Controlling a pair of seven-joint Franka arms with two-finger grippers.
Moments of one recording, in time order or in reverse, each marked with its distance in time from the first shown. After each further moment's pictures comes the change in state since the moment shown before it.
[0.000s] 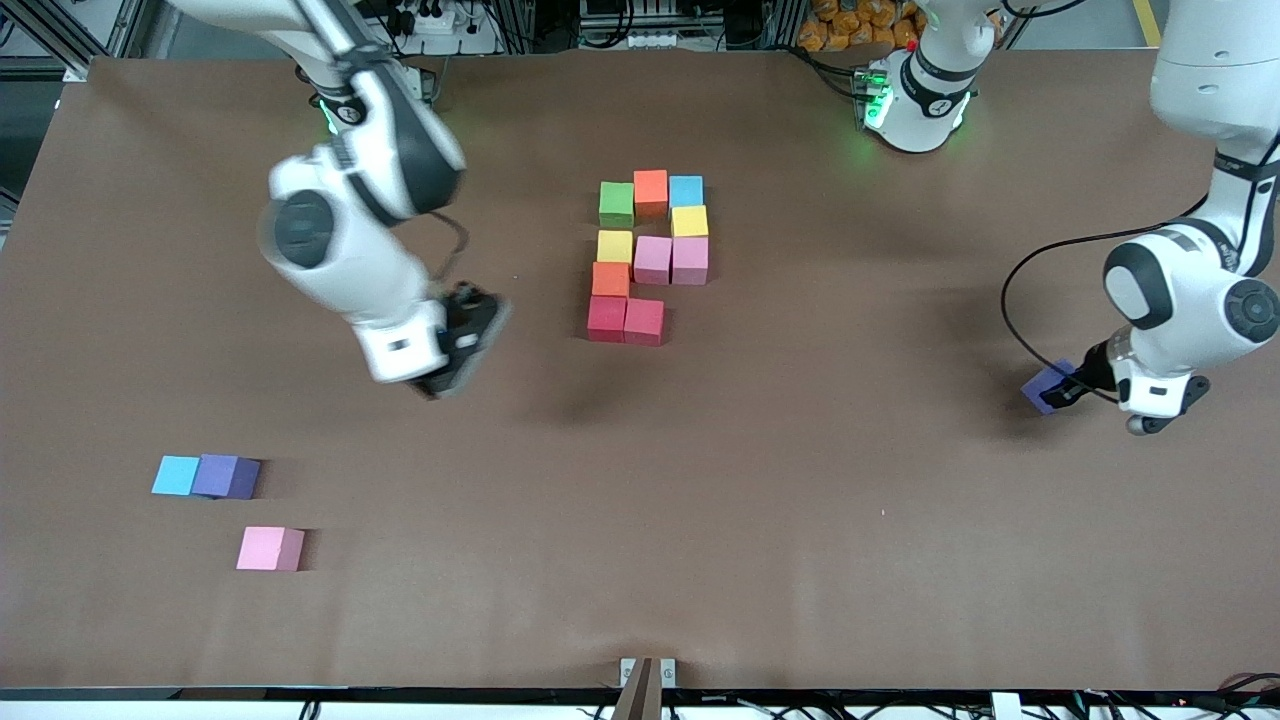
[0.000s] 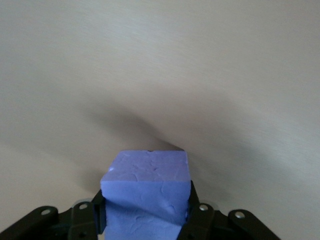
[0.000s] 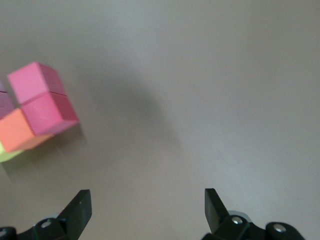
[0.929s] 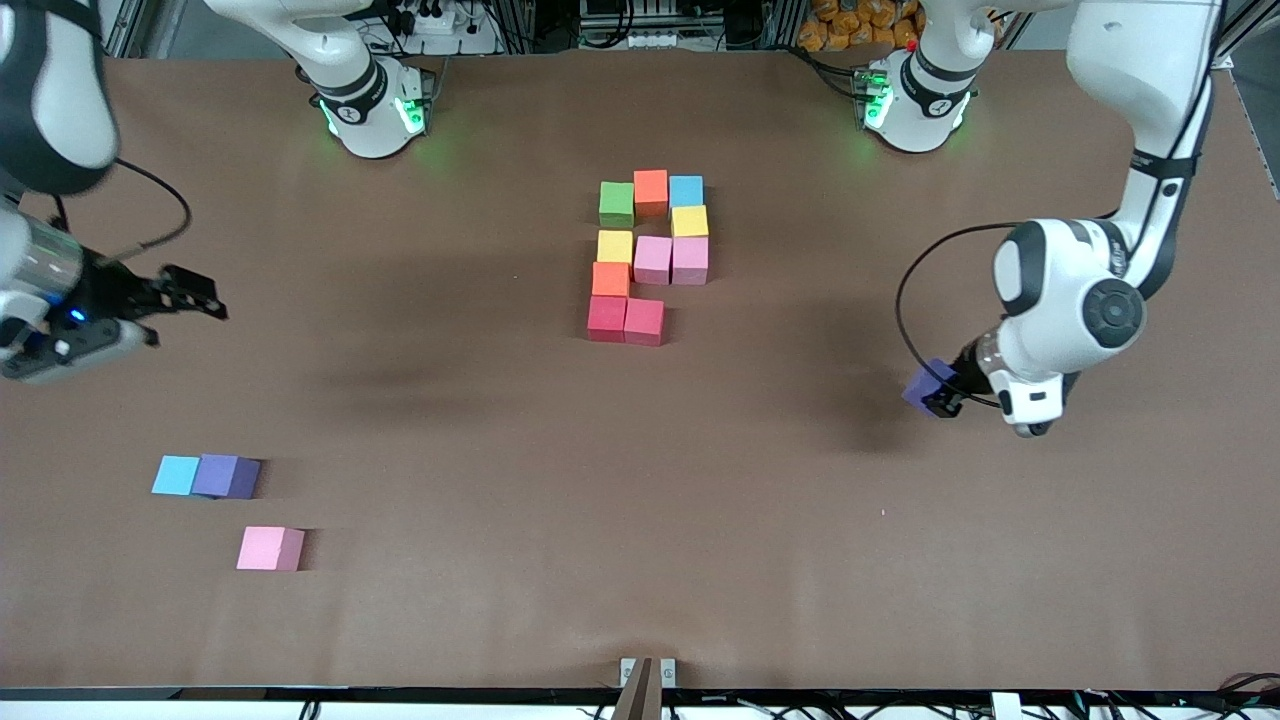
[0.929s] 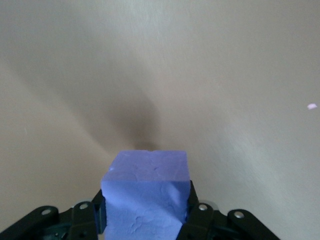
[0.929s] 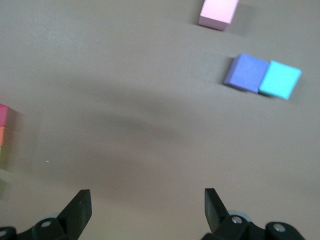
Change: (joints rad) left arm -0.216 -0.126 -0.163 0.017 -0.005 -0.153 -0.757; right arm -0.126 -0.198 -0.346 0.064 -0.026 -0.431 0.308
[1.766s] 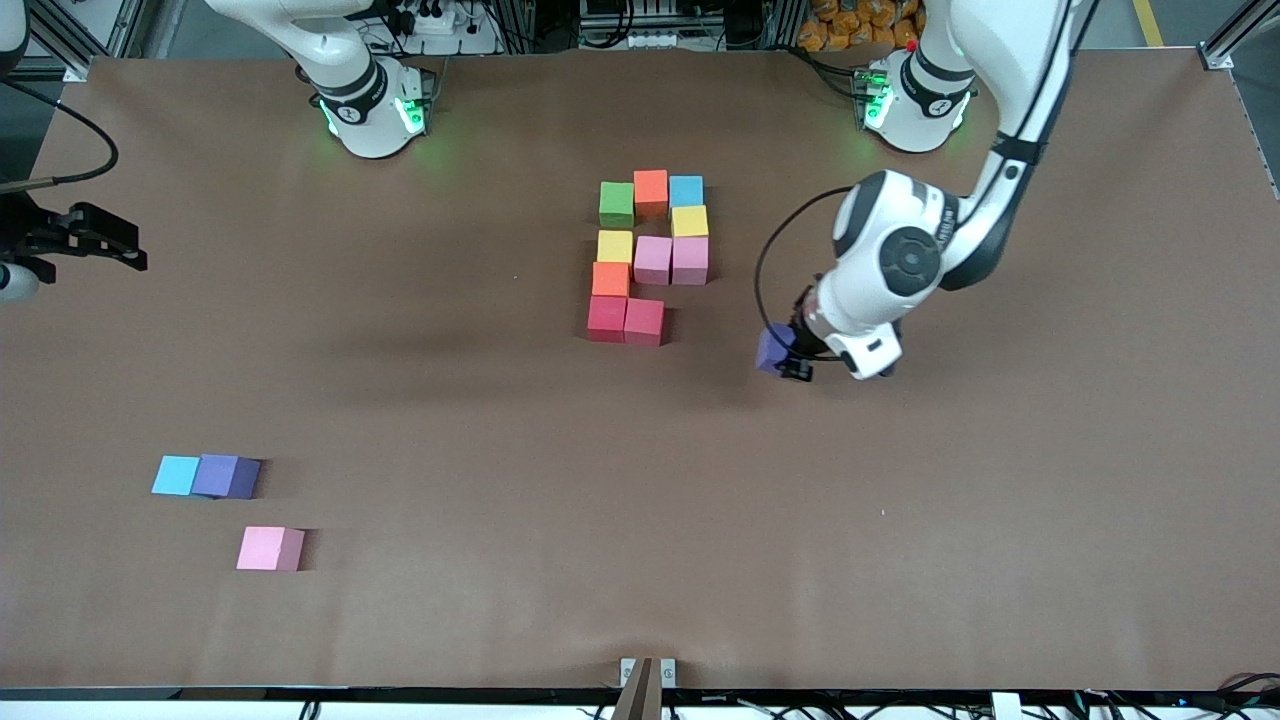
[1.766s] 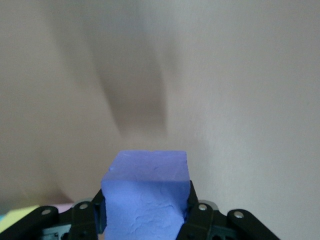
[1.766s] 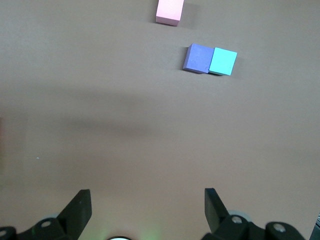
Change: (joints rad) left arm -0.276 0.018 -0.104 0.068 -0.084 -0.001 -0.691; right arm -0.072 0.007 0.108 0.225 -0.142 -0.202 0.135
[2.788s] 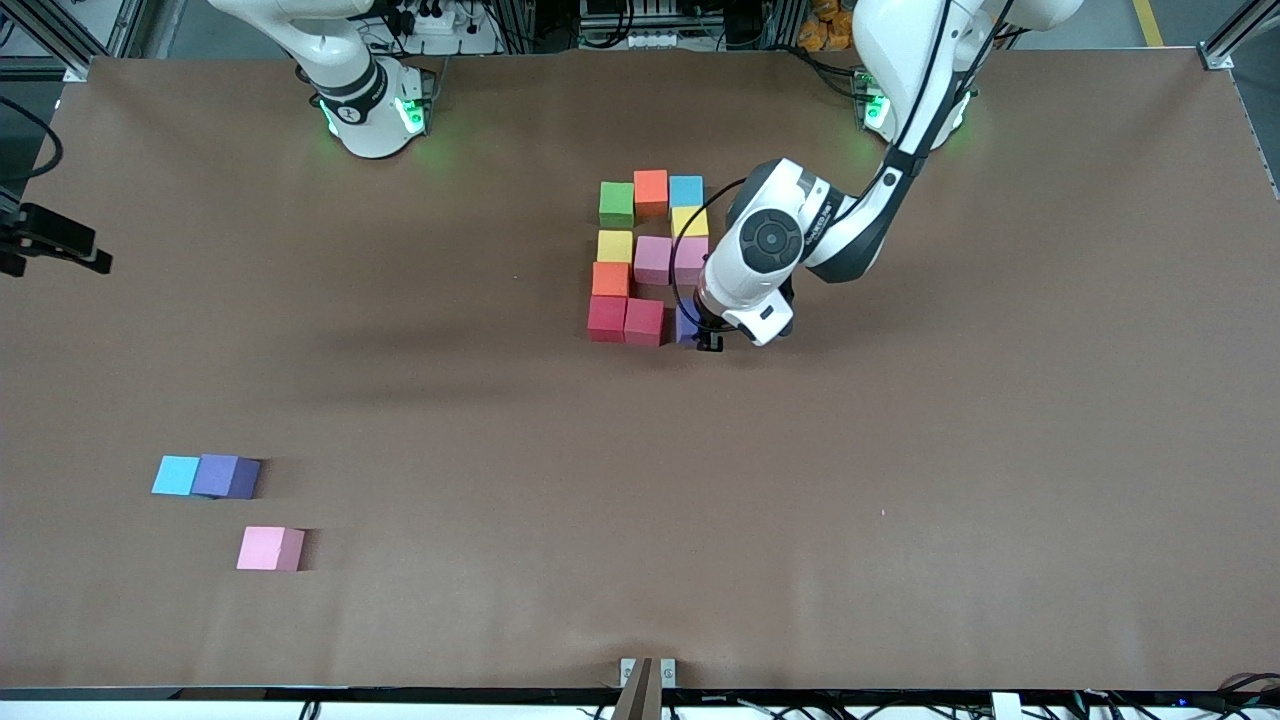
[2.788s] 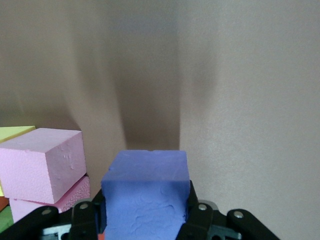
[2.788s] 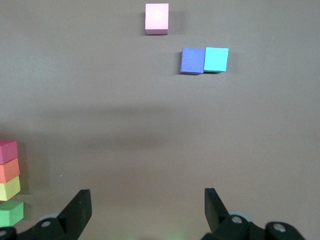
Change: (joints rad) left arm -0.203 0.124 0.014 0.081 -0.024 0.026 -0.337; right arm -0.077 0.019 -0.005 0.076 0.089 -0.035 0.087
